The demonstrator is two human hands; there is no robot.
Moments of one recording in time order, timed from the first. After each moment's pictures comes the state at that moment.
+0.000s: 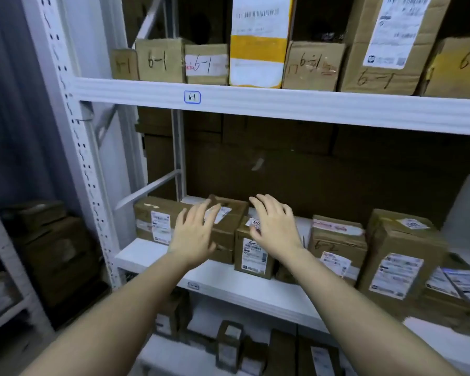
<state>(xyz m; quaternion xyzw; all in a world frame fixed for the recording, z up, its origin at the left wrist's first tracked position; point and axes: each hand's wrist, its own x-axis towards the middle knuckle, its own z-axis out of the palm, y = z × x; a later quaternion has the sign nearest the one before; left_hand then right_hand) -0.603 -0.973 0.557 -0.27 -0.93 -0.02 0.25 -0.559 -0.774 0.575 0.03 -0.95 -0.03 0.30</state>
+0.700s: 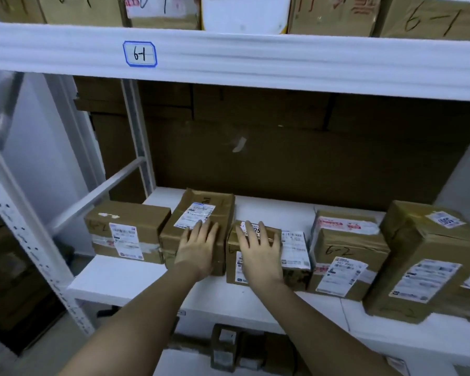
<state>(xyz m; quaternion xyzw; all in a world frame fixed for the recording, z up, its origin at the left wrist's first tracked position) -0.727 -0.915 0.484 -0.29 -0.96 0.04 0.02 -0.644 -0.776 0.483 -0.10 -0.99 -0.07 0.09</state>
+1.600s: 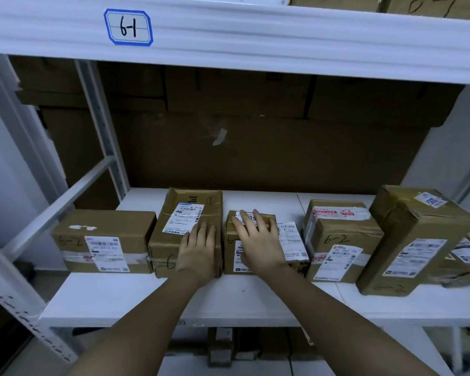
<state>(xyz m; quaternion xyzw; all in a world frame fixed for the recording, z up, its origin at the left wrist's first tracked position) -0.747 -0.907 0.468 -0.35 -0.94 0.04 0.02 -0.671 -0.766 0.482 -0.11 -0.99 -0.08 0.09</state>
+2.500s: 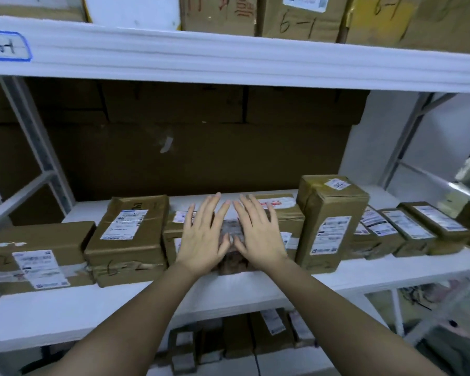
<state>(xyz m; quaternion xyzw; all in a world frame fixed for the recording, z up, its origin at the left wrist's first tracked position) -0.660 -0.814 0.509 -0.49 -0.83 -0.15 0.23 -0.563 -0.685 0.505 -0.14 -0.94 -0.10 0.30</state>
